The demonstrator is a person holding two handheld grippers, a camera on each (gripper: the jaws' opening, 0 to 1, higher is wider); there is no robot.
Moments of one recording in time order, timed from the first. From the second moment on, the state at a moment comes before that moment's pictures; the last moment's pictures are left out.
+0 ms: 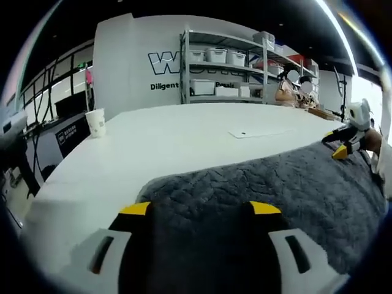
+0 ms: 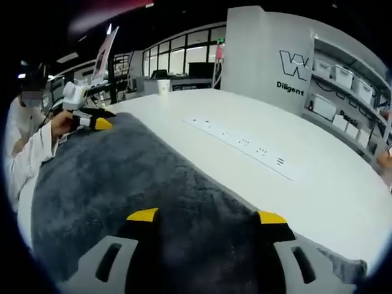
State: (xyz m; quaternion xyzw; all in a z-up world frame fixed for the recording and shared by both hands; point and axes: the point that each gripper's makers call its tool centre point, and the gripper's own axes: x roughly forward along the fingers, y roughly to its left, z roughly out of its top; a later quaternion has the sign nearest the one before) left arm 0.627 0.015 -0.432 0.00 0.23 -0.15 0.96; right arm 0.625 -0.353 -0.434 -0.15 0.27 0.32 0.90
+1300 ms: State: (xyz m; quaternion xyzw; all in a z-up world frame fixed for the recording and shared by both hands) left arm 0.562 -0.024 -0.401 0.03 0.25 -0.22 0.94; right arm 0.476 -0.463 -0.372 -0.19 0.29 0.25 0.90
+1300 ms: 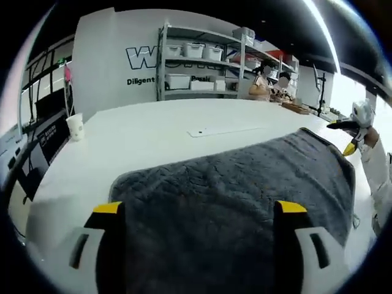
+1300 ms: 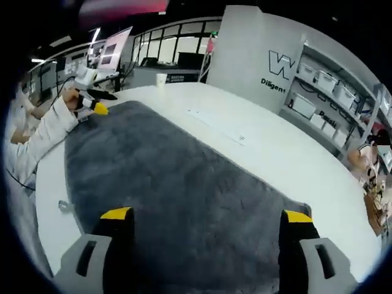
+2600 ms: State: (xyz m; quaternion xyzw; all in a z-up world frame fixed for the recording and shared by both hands) left arm 0.552 -0.017 -0.413 0.02 0.28 -0.20 0.94; right arm 0.362 -0.518 -0.427 -0.23 0.34 0.25 0.88
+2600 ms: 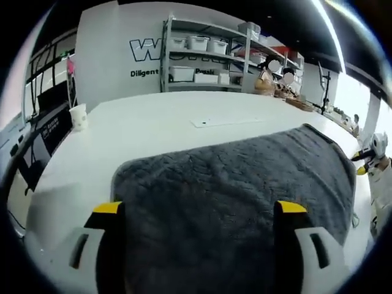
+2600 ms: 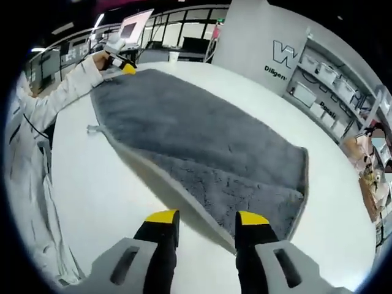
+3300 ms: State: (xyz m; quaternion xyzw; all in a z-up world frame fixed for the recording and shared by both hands) left arm 0.553 -0.013 -0.415 0.02 0.29 -0.20 0.94; right arm 0.351 -0.523 -0.439 -0.26 0.36 0.28 0.85
